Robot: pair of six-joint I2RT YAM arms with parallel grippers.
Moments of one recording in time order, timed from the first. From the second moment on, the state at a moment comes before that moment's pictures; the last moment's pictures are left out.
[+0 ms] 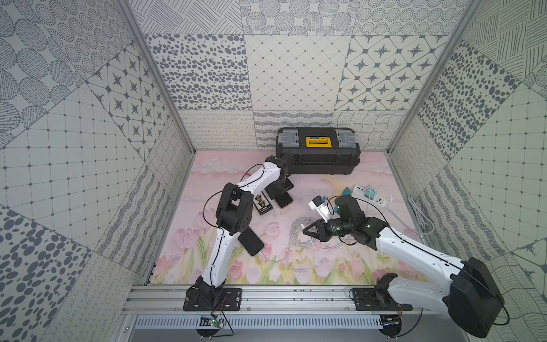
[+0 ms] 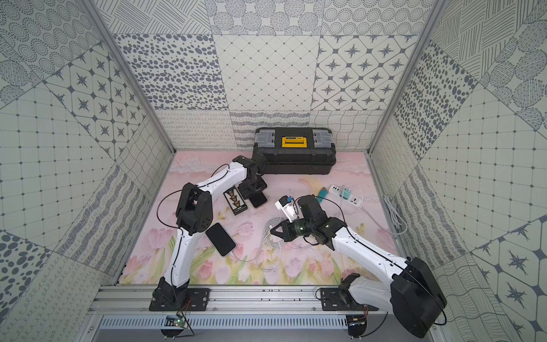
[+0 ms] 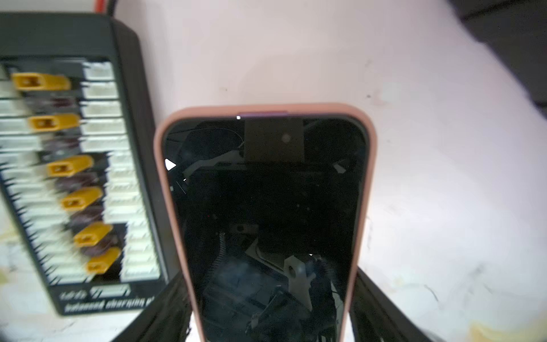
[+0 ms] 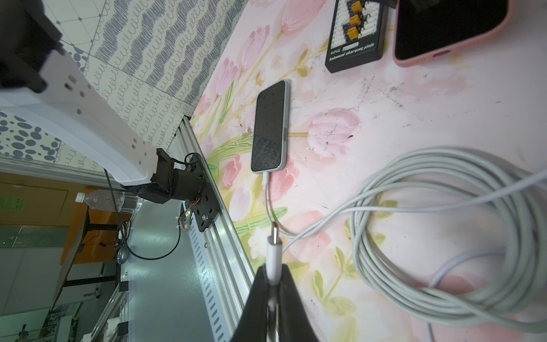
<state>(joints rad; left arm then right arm) -0.47 2.29 2.03 -1.13 -0.06 -1.08 0.65 1.16 0.68 -0.22 -0.65 0.38</state>
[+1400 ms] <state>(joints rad) -0.68 0.97 0.92 -0.94 -0.18 -1.30 1.15 1.40 0.72 0.16 -0.34 0.52</state>
